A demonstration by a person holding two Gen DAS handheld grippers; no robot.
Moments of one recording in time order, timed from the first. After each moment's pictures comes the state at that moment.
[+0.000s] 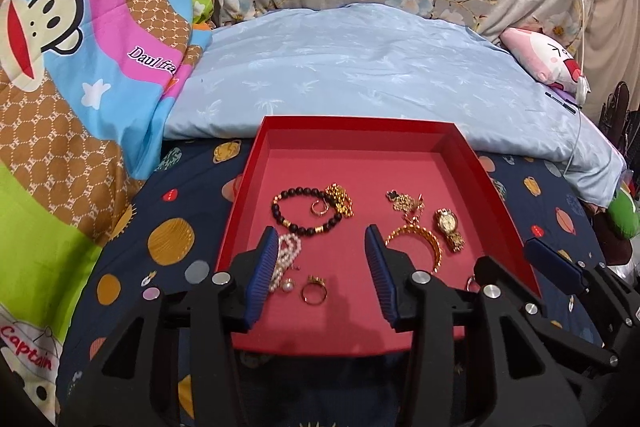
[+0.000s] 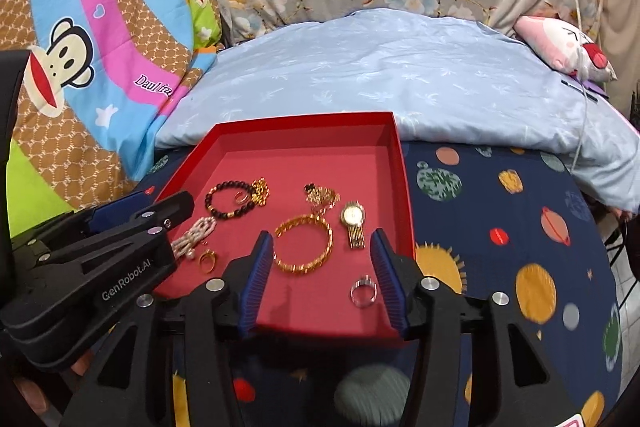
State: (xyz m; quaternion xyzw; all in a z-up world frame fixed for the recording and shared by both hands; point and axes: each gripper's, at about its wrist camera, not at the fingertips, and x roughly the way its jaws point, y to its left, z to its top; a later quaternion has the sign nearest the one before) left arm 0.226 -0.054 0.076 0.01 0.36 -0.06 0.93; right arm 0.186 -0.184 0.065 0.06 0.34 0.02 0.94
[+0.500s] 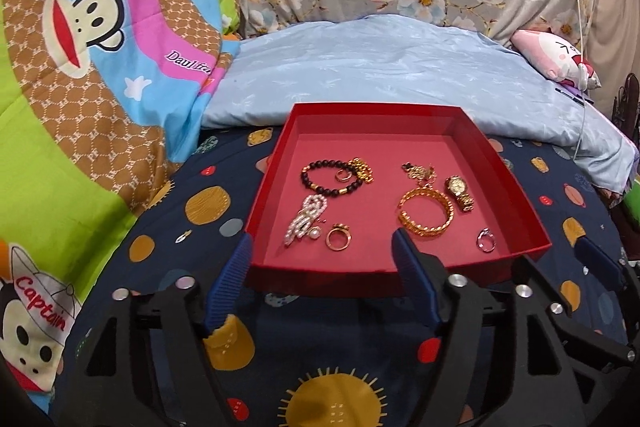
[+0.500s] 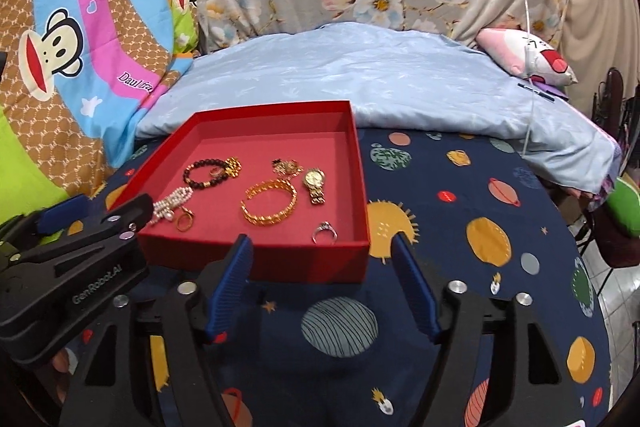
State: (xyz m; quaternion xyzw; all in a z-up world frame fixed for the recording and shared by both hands) left arm 0.169 -0.049 0.061 0.03 0.33 -0.02 0.95; right arm 0.128 -0.182 0.047 0.03 0.31 -0.05 0.95
